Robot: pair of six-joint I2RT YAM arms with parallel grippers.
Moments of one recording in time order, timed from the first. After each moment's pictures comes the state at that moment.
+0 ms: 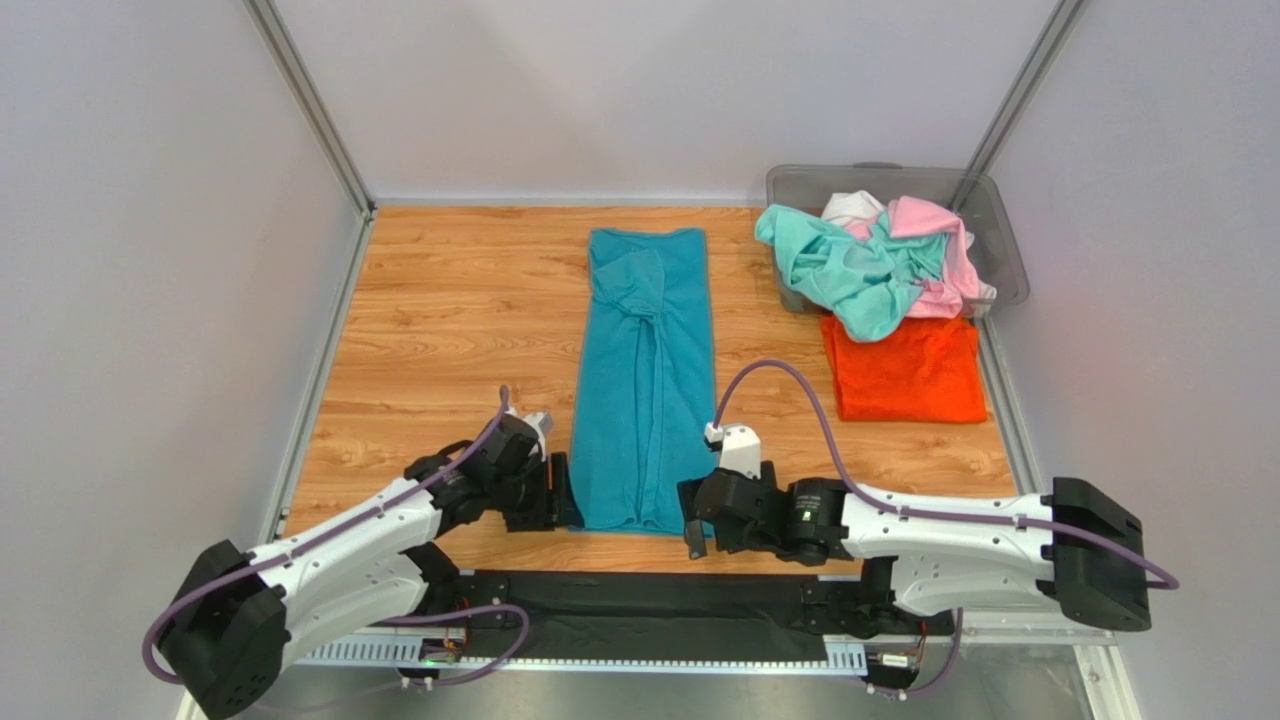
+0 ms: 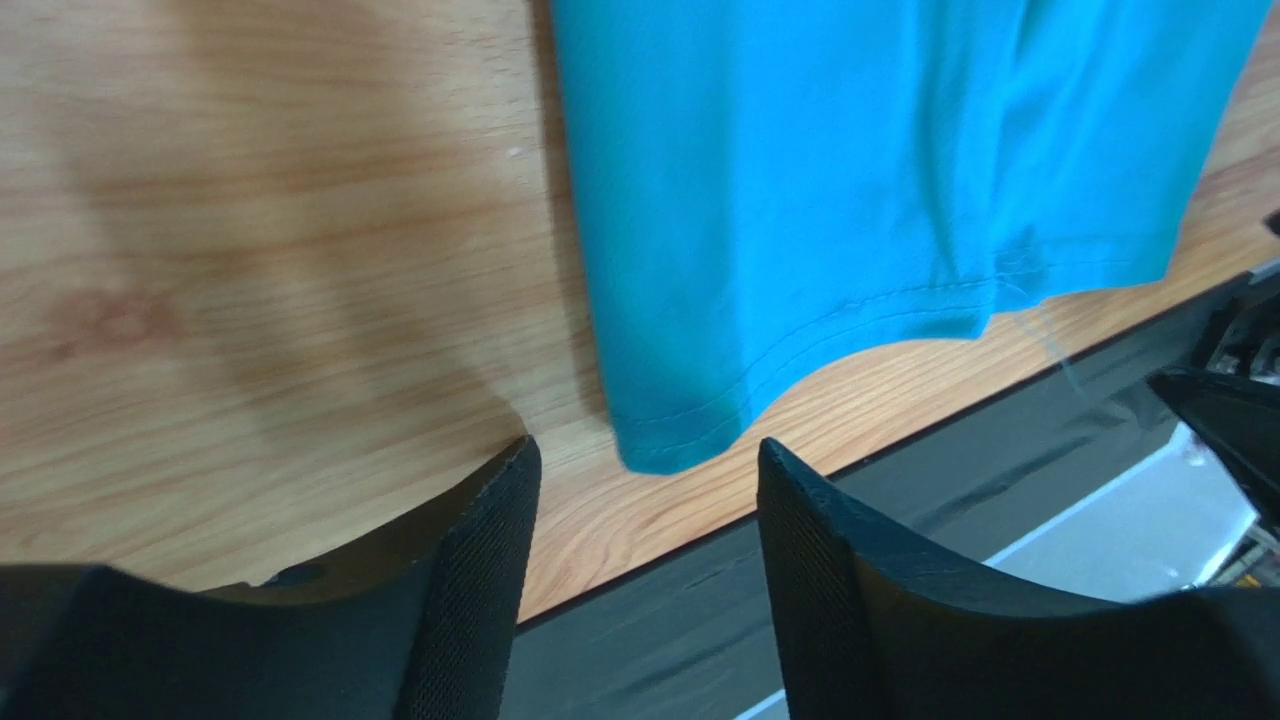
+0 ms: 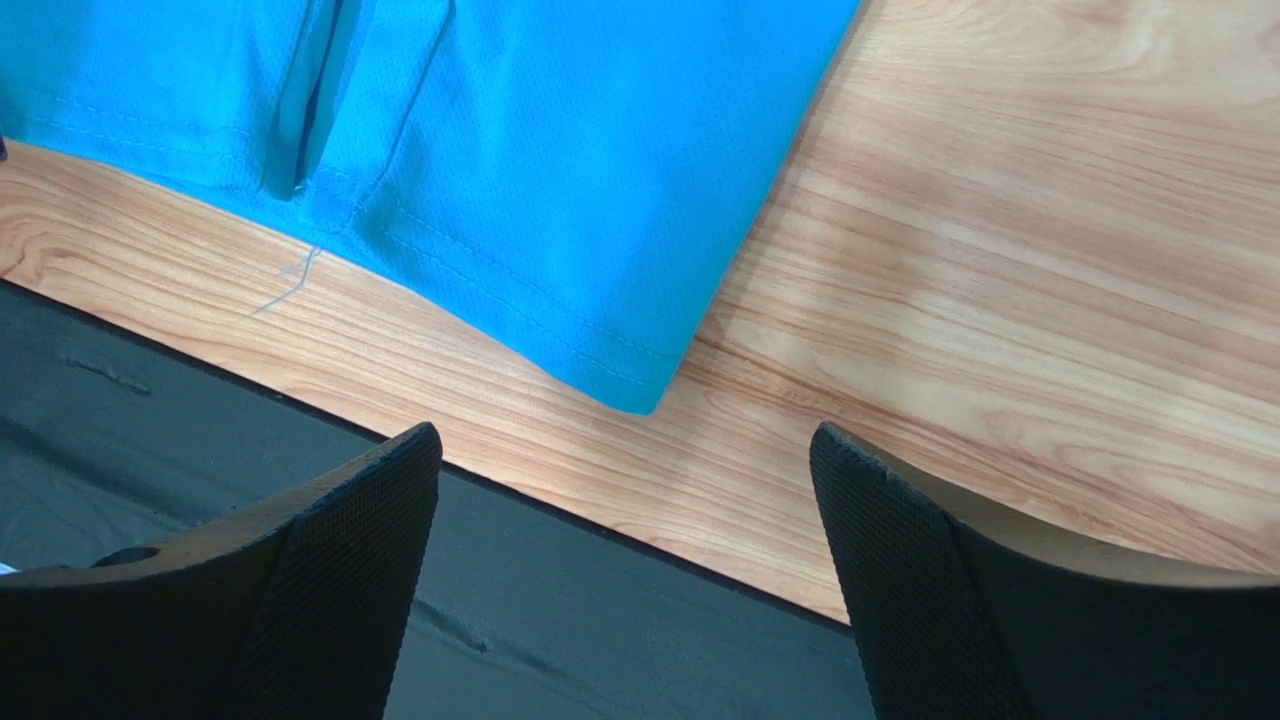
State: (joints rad) left arm -0.70 0.91 0.36 -0.46 0.20 -0.76; right arm 1.29 1.09 0.58 -0.55 0.37 0.94
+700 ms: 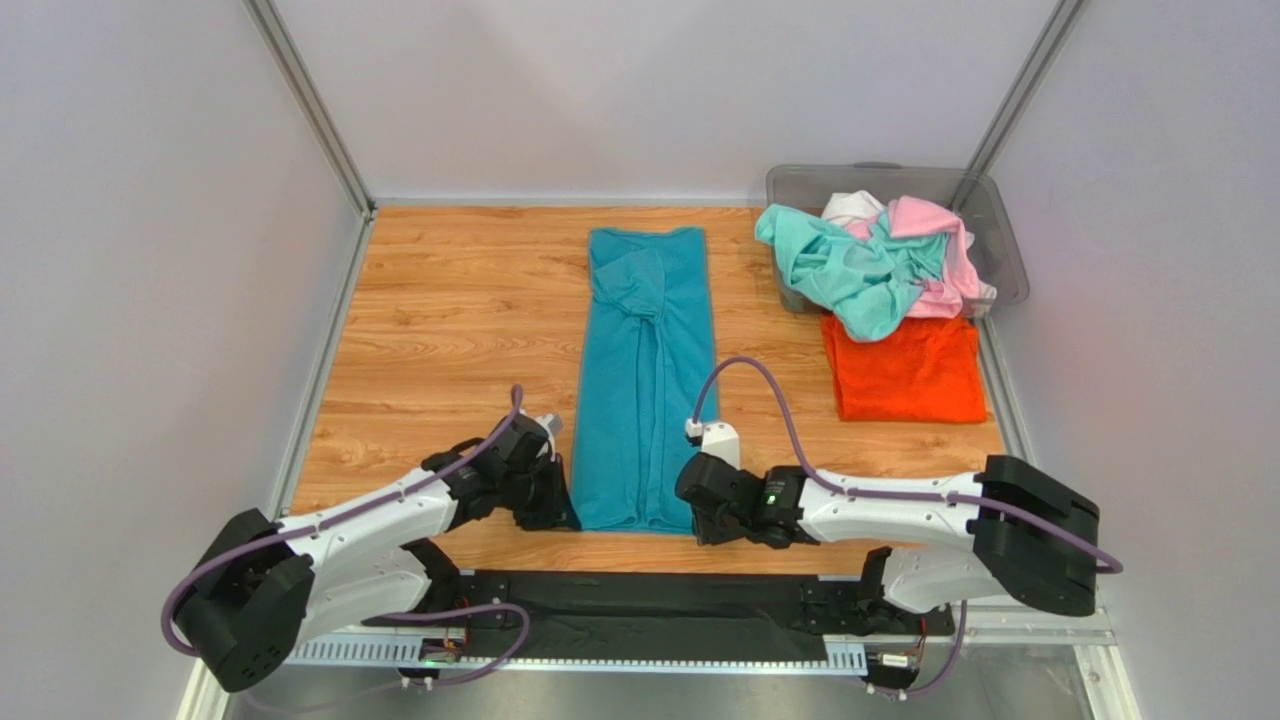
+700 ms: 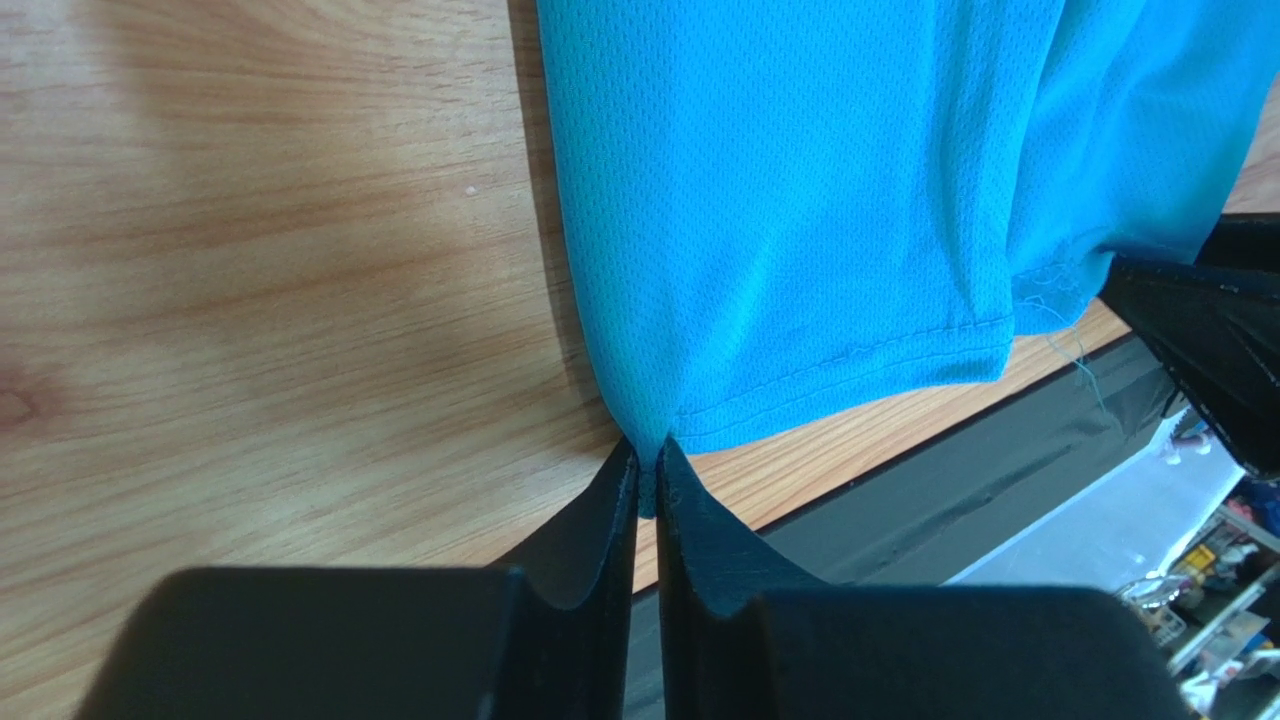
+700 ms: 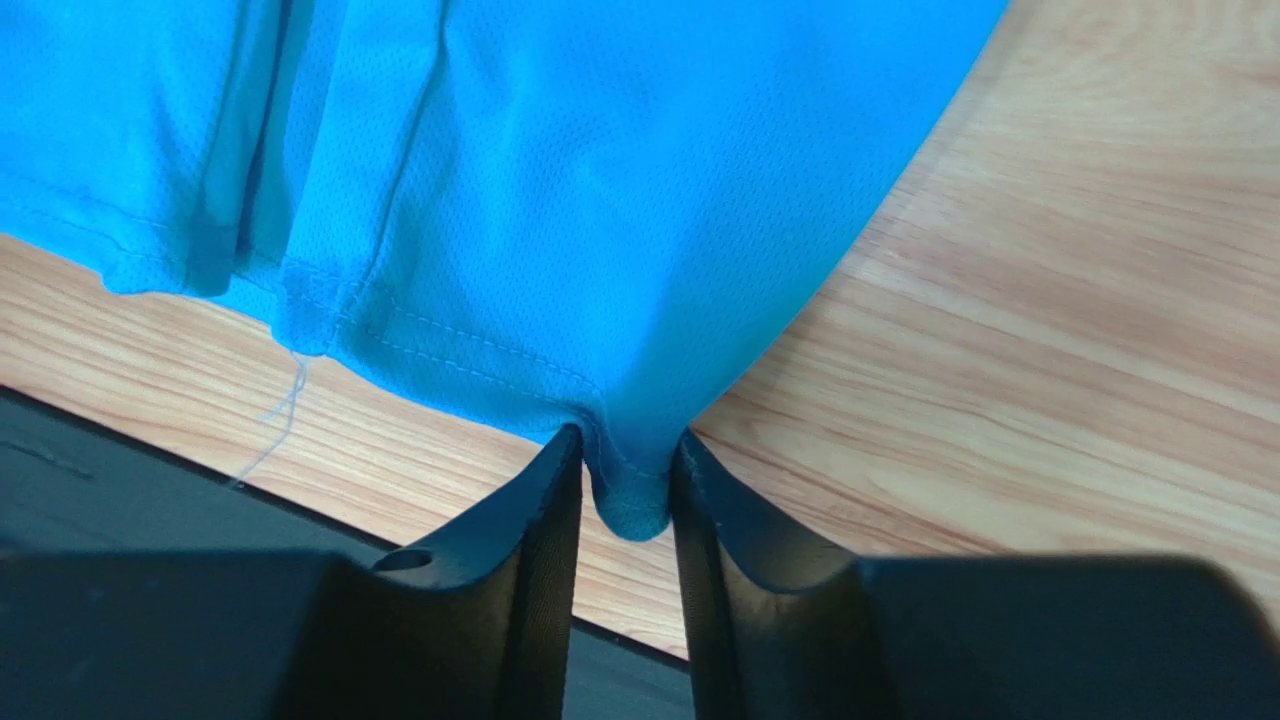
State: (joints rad) left arm -0.71 1.04 0.35 -0.34 0.25 -0.80; right arm 1.20 1.30 0.58 -0.38 0.26 0.86
